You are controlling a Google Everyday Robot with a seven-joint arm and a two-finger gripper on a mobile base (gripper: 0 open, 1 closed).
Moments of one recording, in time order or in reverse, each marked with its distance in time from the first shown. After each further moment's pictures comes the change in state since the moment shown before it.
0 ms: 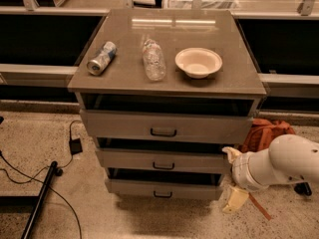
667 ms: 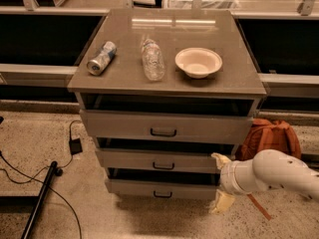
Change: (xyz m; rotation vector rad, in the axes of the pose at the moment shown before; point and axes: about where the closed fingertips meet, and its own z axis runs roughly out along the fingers) arm 0.010 -0.003 0.071 0.026 -0.058 -0.053
